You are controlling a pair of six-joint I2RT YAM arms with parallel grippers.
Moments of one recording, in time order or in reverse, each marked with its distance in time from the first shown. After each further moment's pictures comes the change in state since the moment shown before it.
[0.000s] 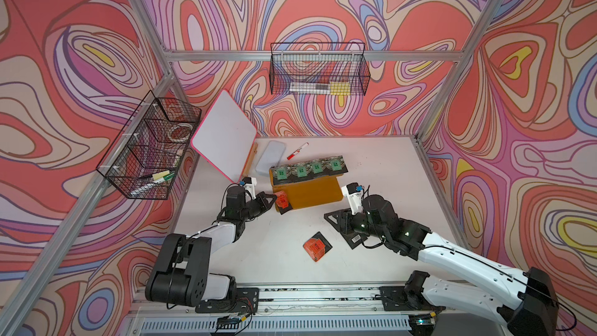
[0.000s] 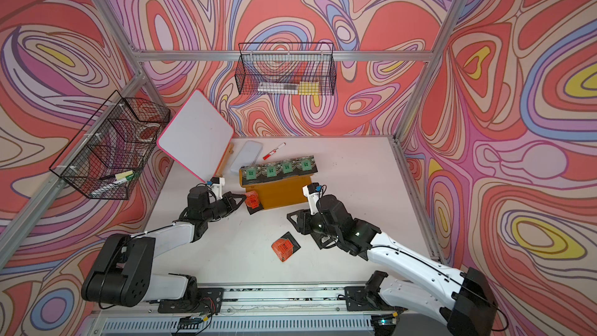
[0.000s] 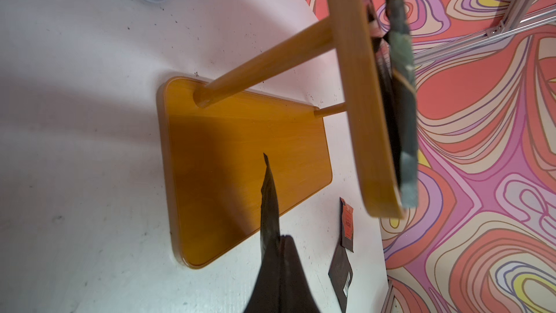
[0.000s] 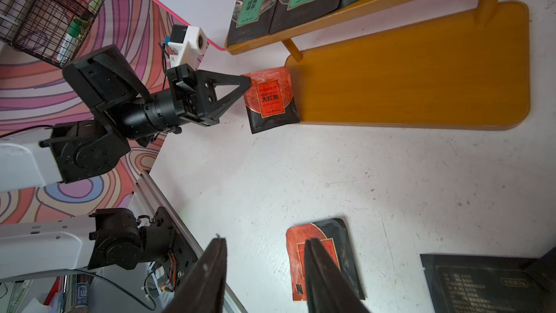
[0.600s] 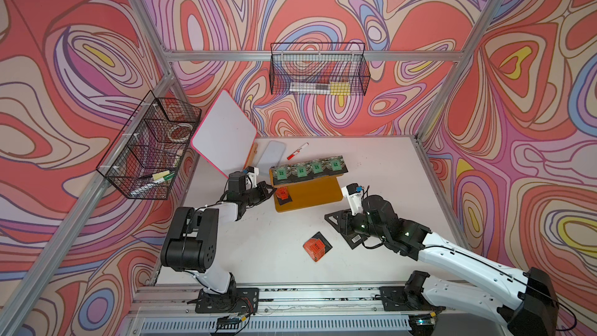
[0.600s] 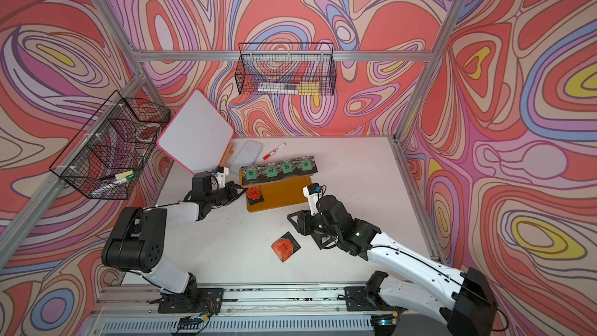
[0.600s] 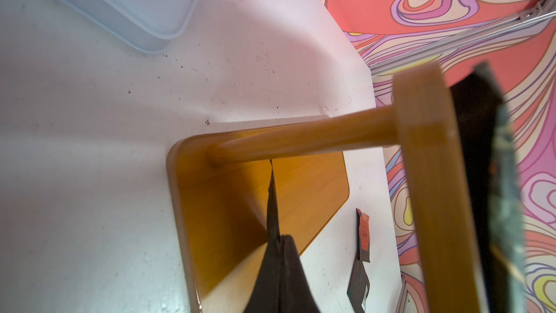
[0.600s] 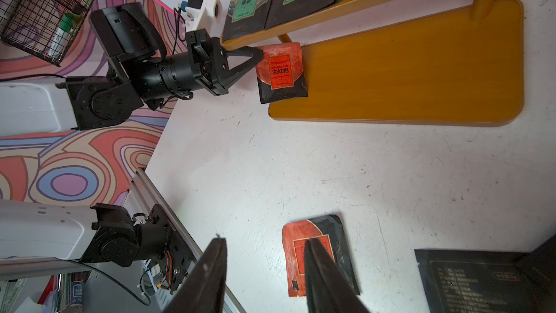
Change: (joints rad) left arm 0.048 0.224 0.232 -0.125 0.078 0.138; right arm 0.000 0.001 0.000 -0.013 0.002 -0.009
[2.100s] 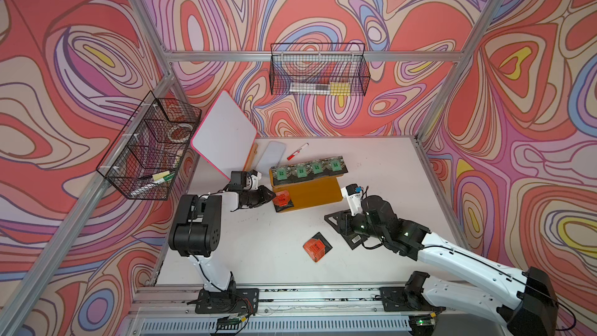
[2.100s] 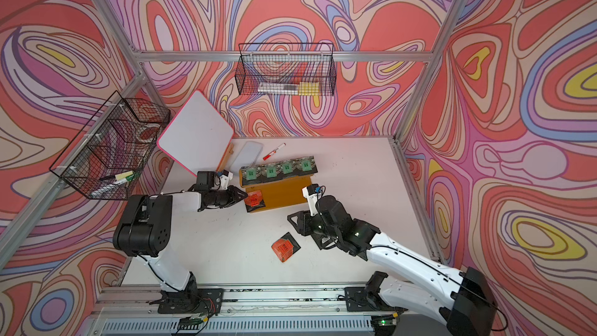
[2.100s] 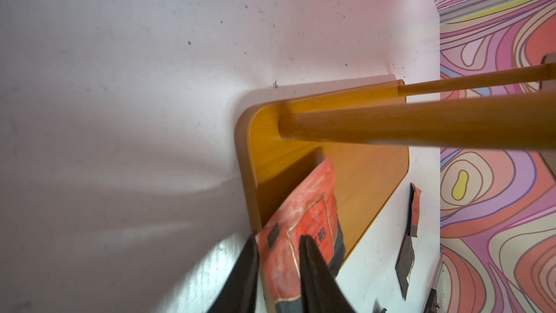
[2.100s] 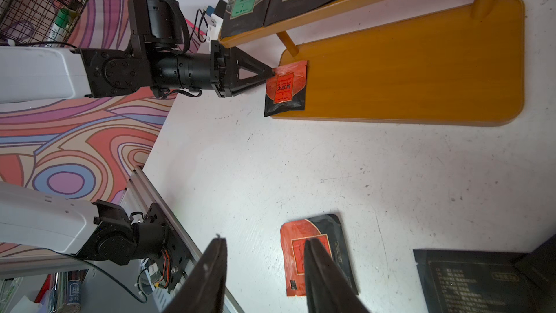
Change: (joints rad) left arm 0.032 0.137 0.150 -0.330 -0.010 0.234; right arm 0.000 0.008 0.000 0.000 -0.001 -0.006
